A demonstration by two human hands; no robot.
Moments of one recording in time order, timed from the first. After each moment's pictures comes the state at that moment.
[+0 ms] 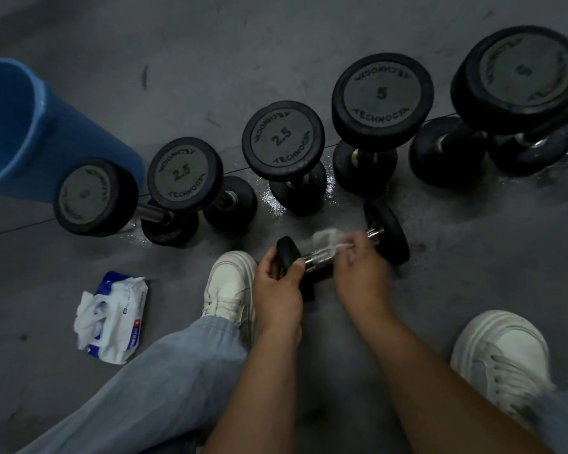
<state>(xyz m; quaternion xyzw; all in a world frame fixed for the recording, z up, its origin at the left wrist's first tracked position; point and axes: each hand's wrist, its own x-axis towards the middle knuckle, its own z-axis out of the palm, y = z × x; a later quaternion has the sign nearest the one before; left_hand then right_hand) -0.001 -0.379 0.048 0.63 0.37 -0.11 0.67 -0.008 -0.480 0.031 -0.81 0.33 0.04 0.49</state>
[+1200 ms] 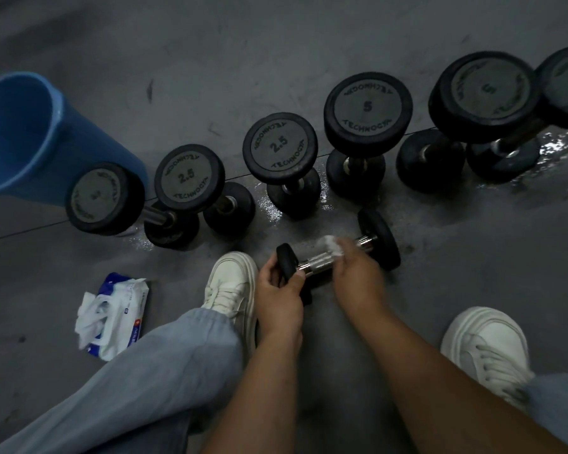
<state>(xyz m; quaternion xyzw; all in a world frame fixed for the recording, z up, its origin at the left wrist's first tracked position) -0.020 -0.379 0.058 0.66 0.36 -0.12 0.66 -0.020 -0.489 0.020 -0.85 0.26 0.08 0.46</state>
